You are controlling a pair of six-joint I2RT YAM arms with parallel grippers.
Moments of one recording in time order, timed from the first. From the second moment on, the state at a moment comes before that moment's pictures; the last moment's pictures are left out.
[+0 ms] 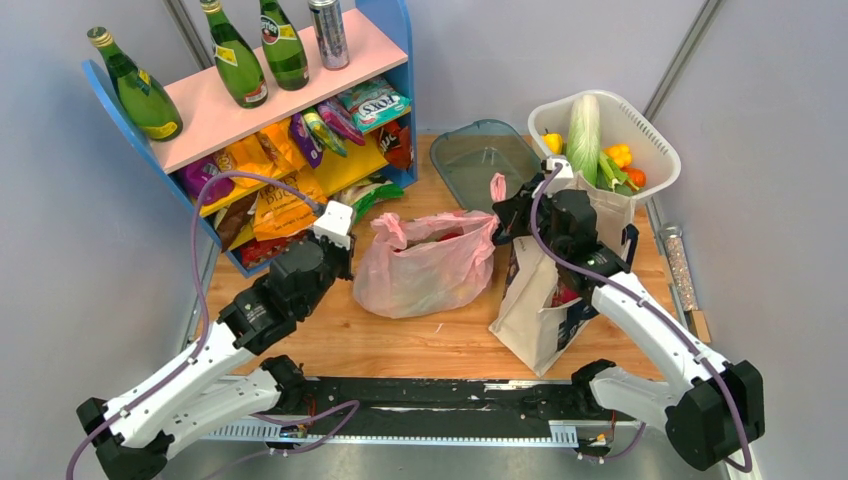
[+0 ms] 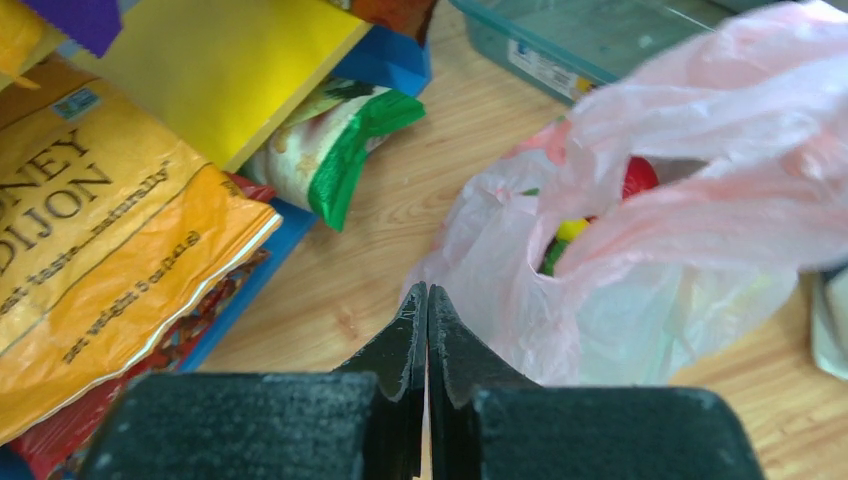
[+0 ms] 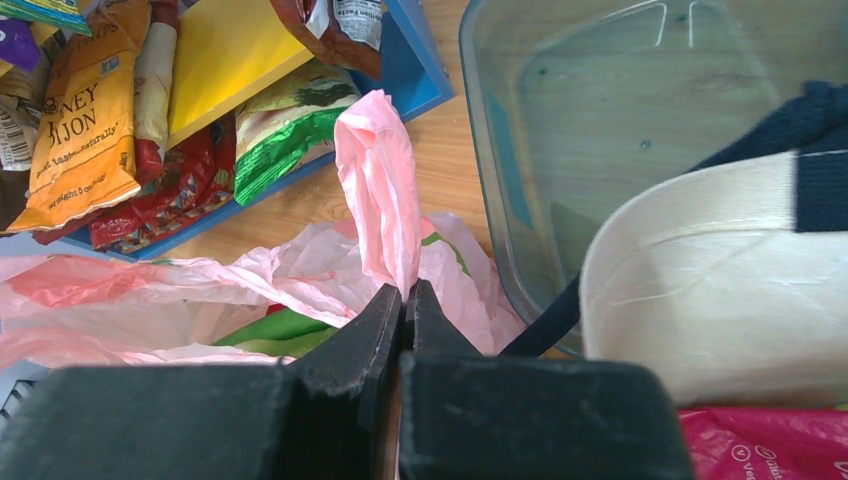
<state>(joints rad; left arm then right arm) -0.82 0.72 0.77 -0.32 -0.48 -0.06 0.44 1.07 0.81 0.02 -0.06 0.45</state>
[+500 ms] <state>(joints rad) -0.82 0.84 1.02 -0.40 0.01 -0.27 0.44 1.11 0.85 0.01 -0.07 0.43</state>
